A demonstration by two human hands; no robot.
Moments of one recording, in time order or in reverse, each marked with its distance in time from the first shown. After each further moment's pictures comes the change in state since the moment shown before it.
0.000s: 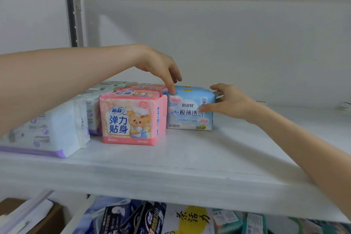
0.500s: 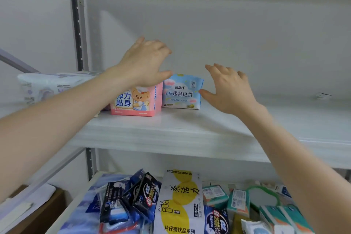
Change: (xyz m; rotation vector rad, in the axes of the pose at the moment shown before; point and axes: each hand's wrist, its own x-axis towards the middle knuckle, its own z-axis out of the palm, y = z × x) left_hand -0.100 0.023 0.068 0.459 0.765 0.090; right_hand -0.084 -0.021 -0.007 -0.724 0.361 -0.272
